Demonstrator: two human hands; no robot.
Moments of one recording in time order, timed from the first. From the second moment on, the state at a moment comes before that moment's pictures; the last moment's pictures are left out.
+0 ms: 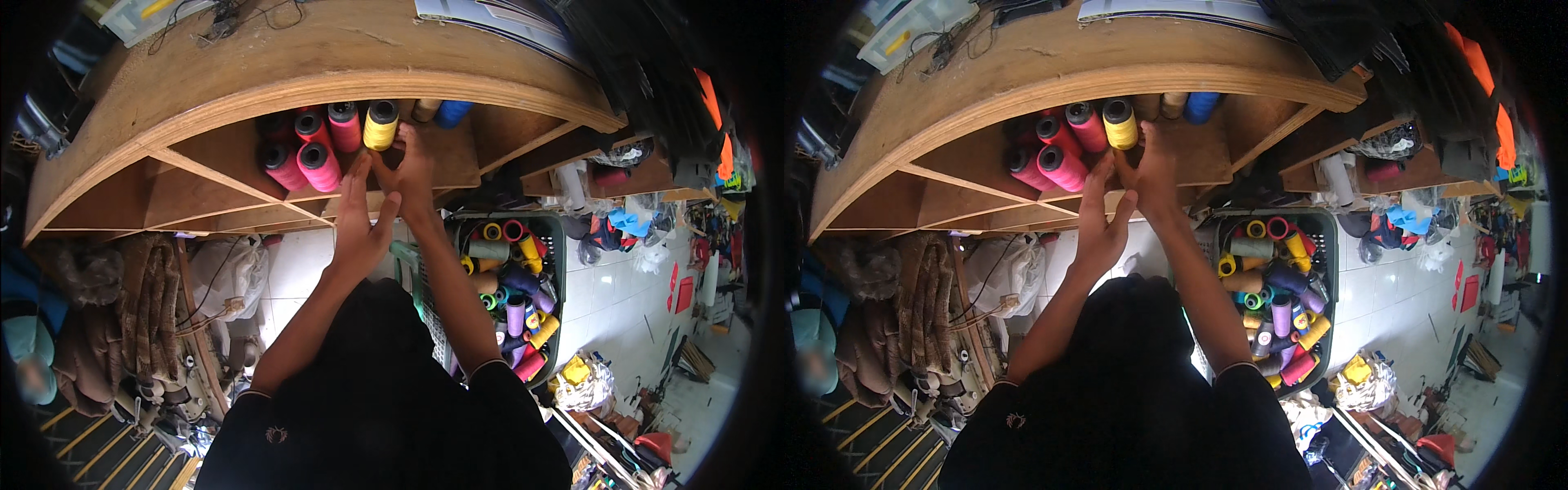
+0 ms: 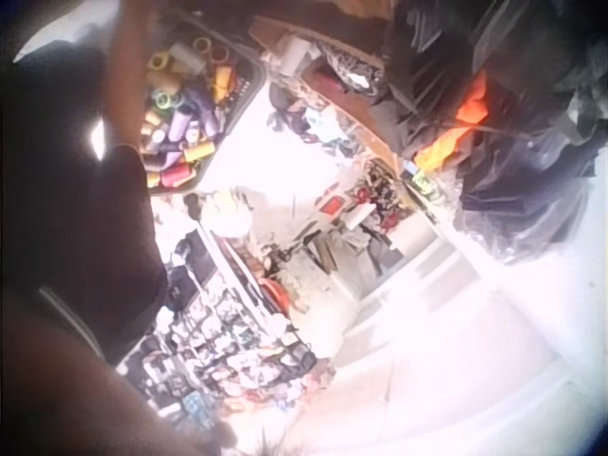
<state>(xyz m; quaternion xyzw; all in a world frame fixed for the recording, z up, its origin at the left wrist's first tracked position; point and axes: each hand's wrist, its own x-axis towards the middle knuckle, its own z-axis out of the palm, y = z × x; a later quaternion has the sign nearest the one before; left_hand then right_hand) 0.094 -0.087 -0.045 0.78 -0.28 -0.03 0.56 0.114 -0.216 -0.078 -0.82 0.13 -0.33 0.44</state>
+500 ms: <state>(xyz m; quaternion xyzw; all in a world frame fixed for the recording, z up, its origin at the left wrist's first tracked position) 0.105 -0.105 -0.044 0.78 -0.26 -0.04 0.57 0.111 -0.218 -0.066 -0.82 0.11 -0.31 0.47</state>
